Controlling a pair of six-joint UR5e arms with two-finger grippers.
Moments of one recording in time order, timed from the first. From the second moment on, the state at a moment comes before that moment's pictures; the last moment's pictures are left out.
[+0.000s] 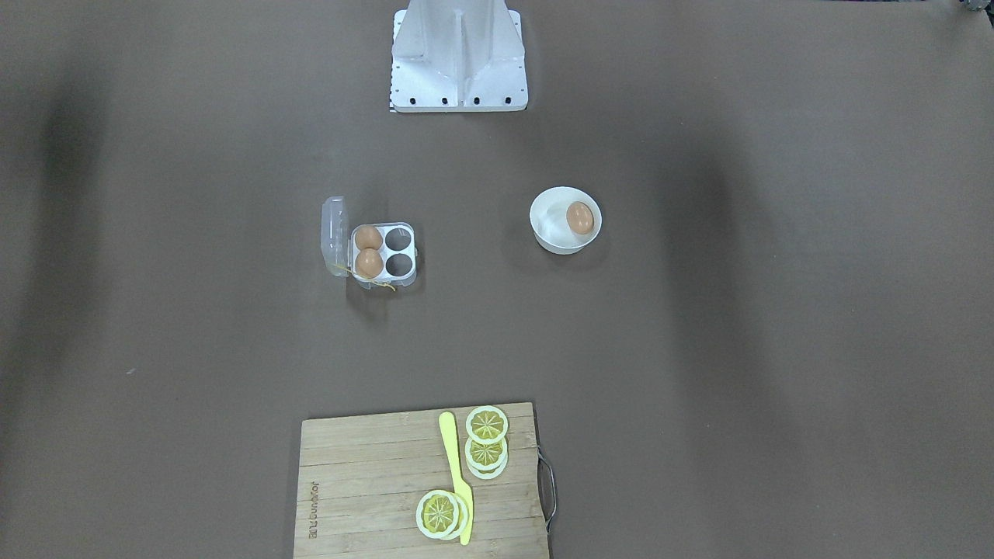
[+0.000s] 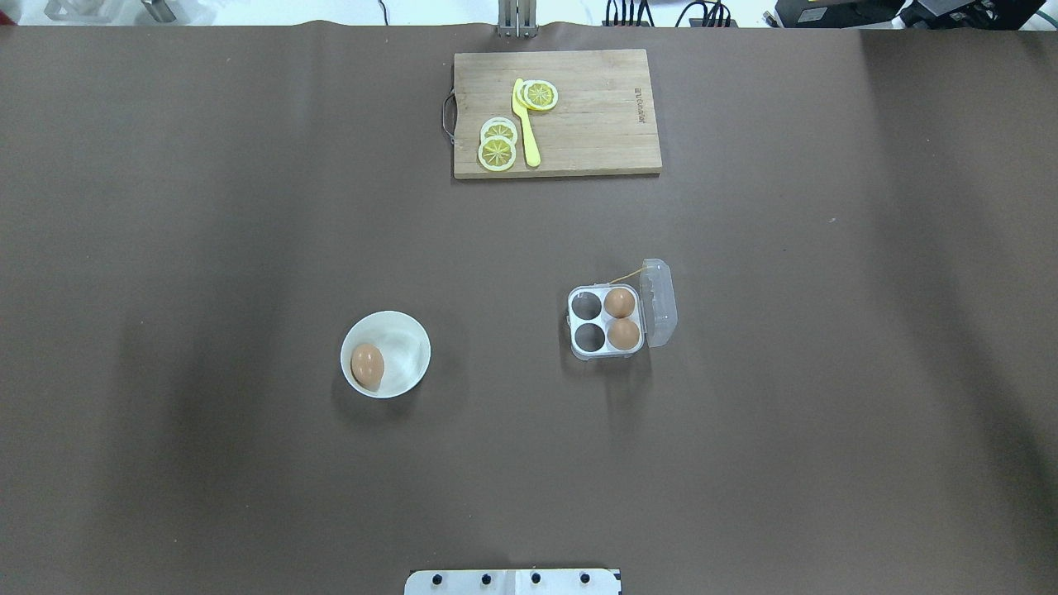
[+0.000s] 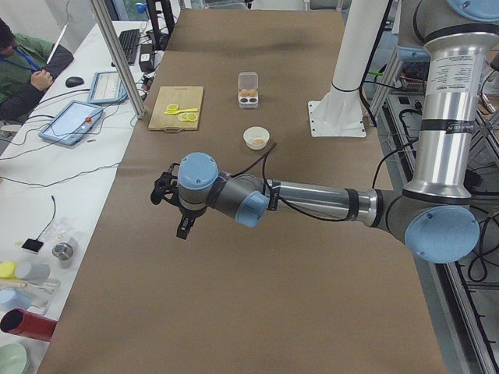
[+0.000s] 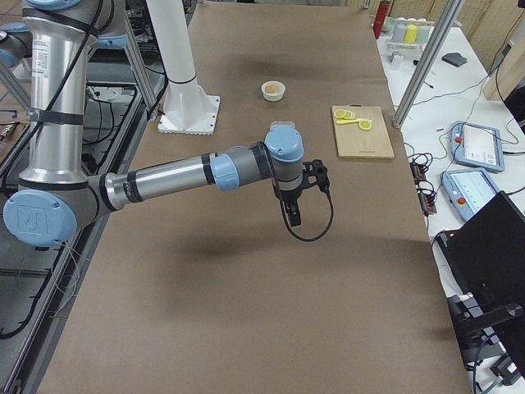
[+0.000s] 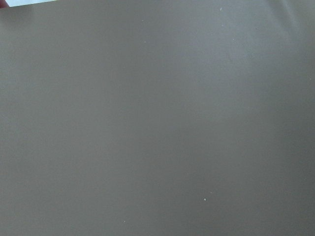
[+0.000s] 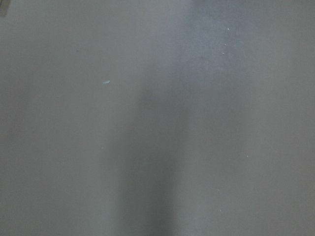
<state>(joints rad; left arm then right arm) -1.52 -1.63 -1.63 -1.96 -2.47 -0.13 1.42 -1.66 1.95 -1.50 2.40 0.08</state>
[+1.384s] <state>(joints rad) -0.98 -1.72 -1.93 -1.96 -2.27 -0.96 1.02 -1.29 1.93 -1.50 2.19 0.68</state>
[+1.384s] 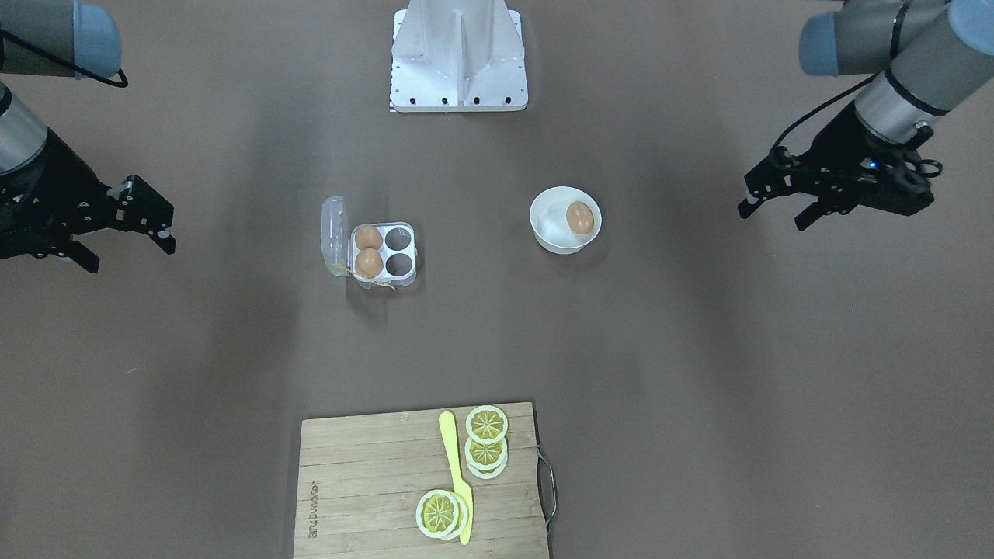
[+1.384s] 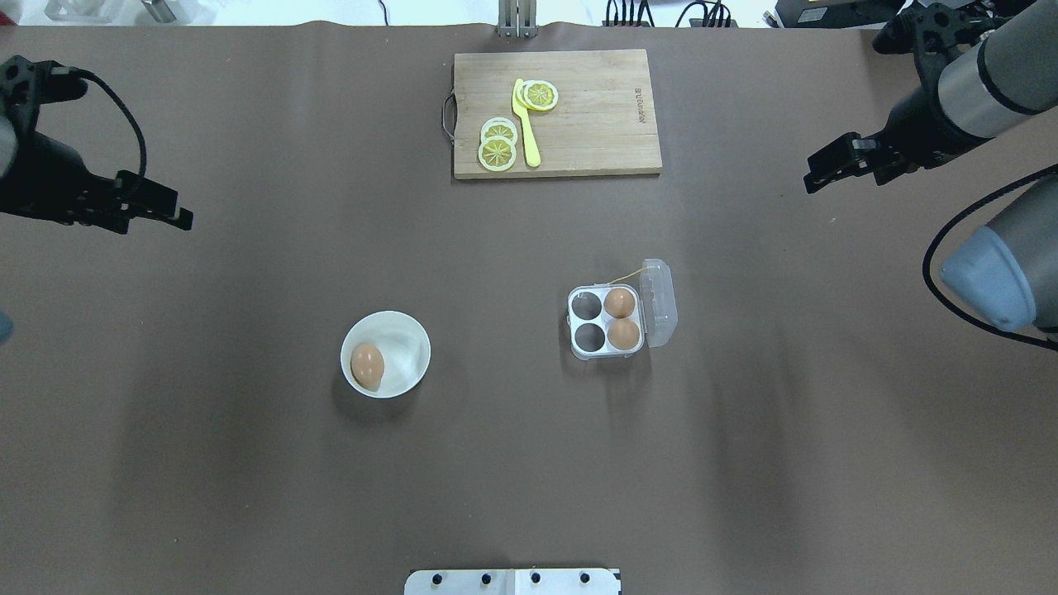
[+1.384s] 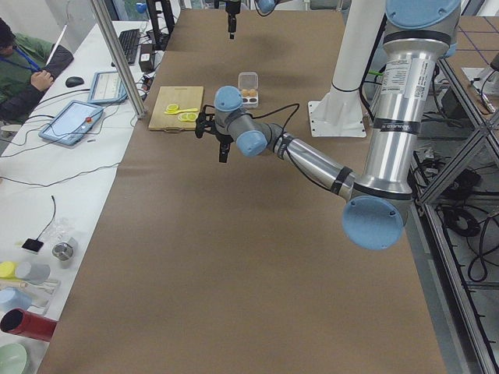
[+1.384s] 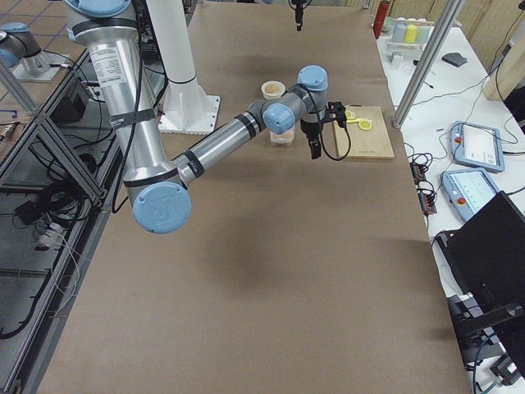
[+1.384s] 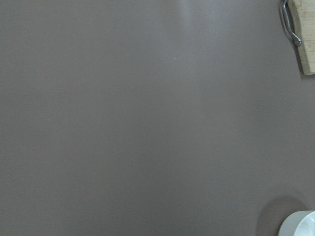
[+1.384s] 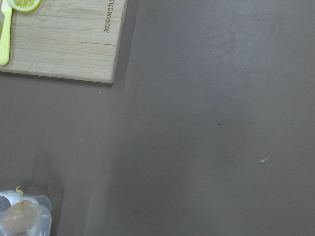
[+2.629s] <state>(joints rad) -0.54 -2.04 -1.86 -1.60 -1.89 -1.36 0.88 -1.26 1.93 -1.50 2.05 0.83</state>
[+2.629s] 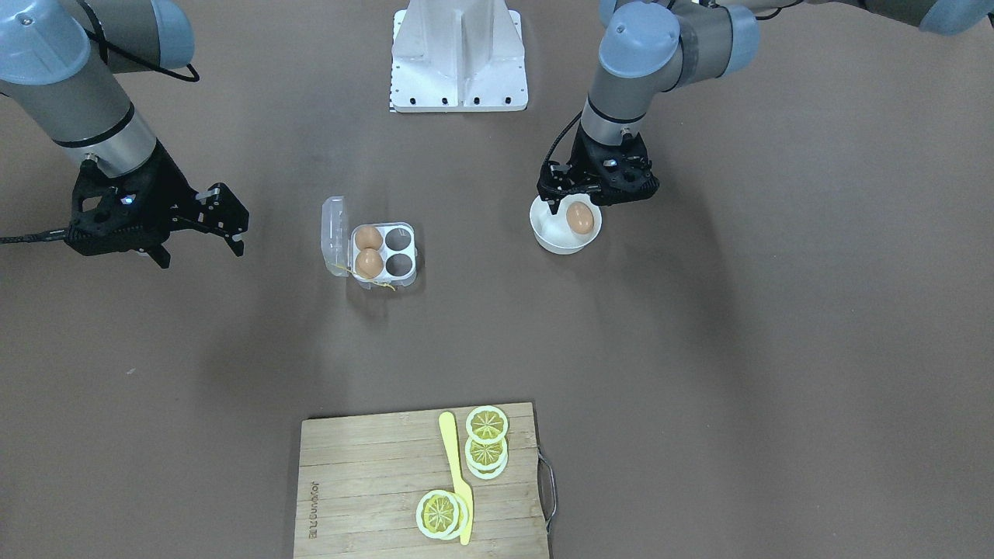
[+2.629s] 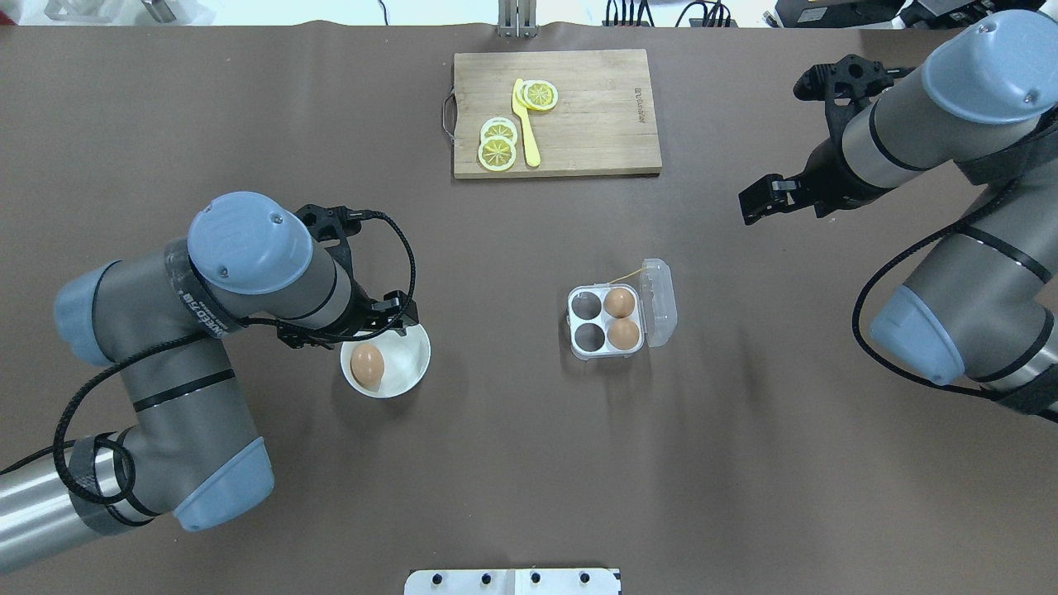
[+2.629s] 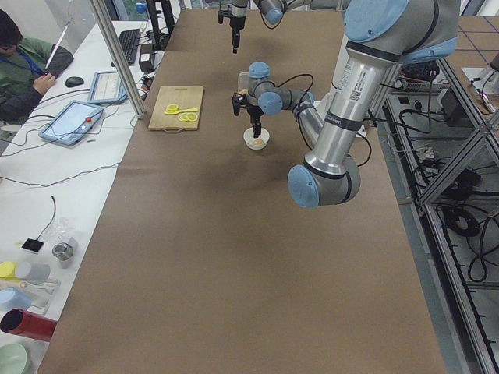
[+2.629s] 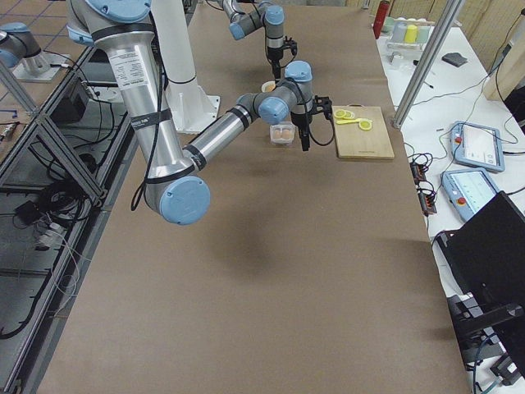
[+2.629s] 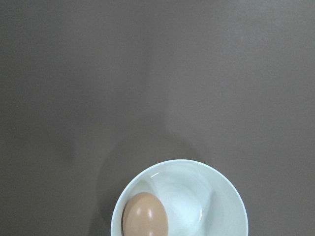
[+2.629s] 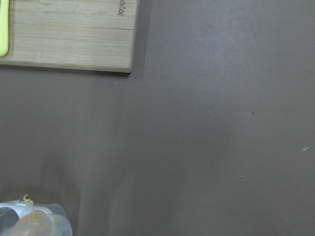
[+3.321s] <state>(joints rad) -0.52 -2.05 -1.83 -1.63 -1.90 -1.13 0.88 -1.26 1.93 -1.50 2.05 0.83</state>
